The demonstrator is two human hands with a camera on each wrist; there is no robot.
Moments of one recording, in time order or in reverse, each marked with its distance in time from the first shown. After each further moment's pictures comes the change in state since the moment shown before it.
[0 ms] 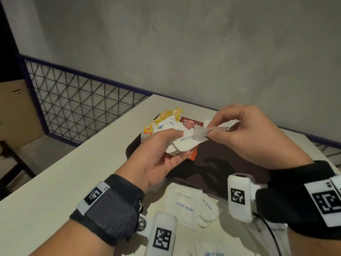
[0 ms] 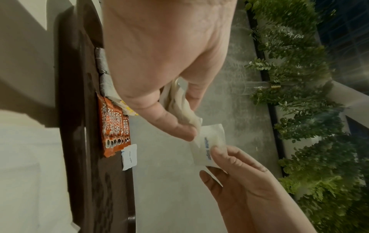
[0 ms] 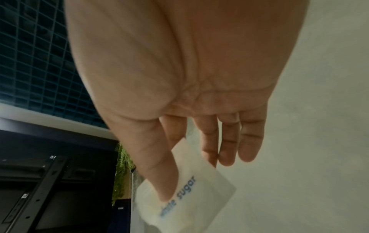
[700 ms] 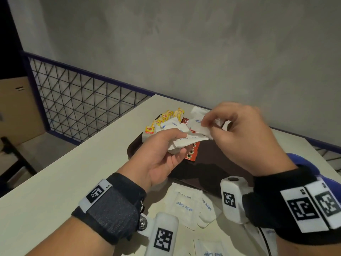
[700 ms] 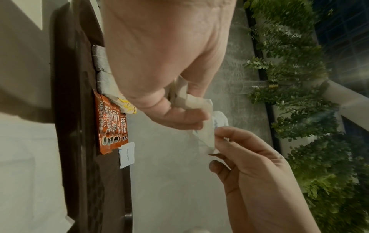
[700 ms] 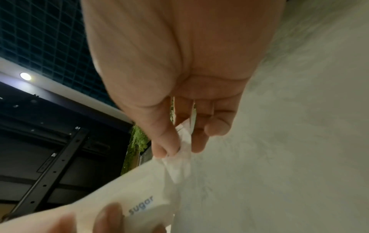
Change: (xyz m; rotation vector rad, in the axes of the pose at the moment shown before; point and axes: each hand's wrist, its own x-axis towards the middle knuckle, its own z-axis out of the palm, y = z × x) left_hand 0.003 0.001 0.000 -0.016 -0.038 -0.018; right_hand 0.002 -0.008 0.015 -0.107 0.183 -0.248
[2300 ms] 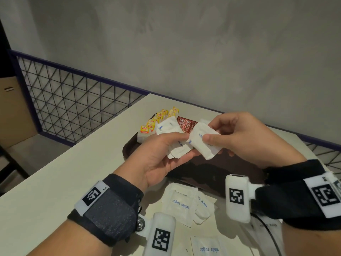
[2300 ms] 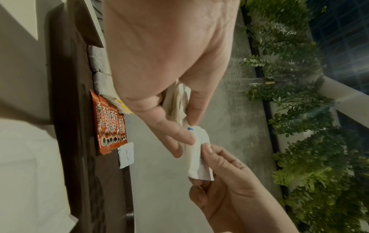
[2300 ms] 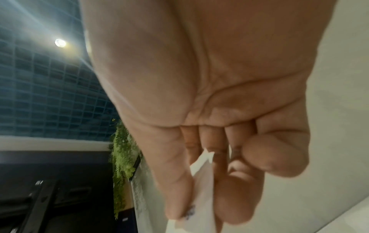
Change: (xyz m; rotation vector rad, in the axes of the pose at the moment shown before) left_hand -0.004 -0.004 0.002 0.071 -0.063 -0.013; right_hand -0.004 0.018 -0.016 0.345 -0.347 0.374
